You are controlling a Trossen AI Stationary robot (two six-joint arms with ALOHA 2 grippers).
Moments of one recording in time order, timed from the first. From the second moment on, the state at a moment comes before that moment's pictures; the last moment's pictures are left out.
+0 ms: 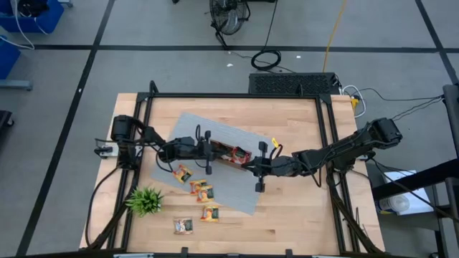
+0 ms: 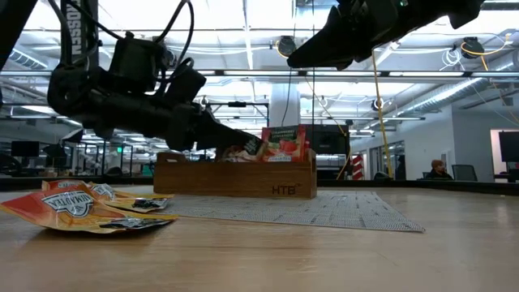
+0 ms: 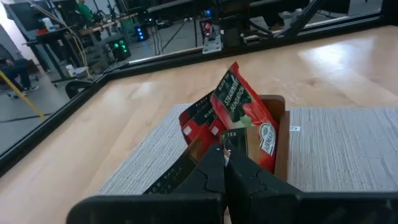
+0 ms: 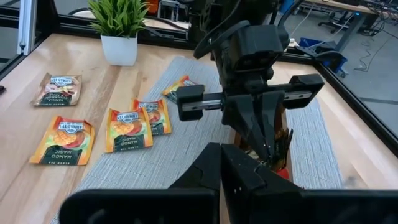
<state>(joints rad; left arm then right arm) 0.07 1.89 0.44 1.29 0.02 0.21 0.28 1.45 0.75 0.30 0.39 0.01</state>
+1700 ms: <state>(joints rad) -0.13 1.69 0.74 0.31 -0.41 0.24 0.28 1.45 0.75 0.29 0.39 0.01</state>
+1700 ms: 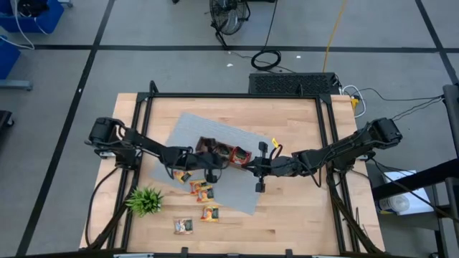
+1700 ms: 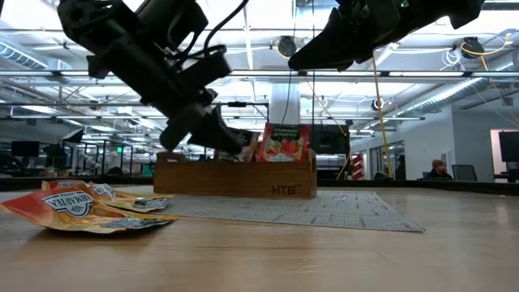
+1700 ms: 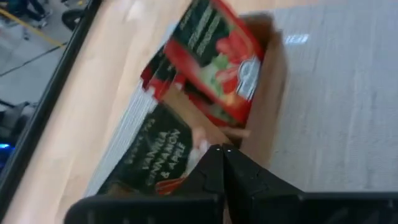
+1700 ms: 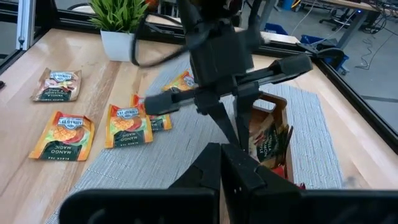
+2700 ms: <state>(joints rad) -0.20 1.56 0.74 0.20 -0.41 0.25 0.28 1.45 0.75 0.28 0.39 0.01</state>
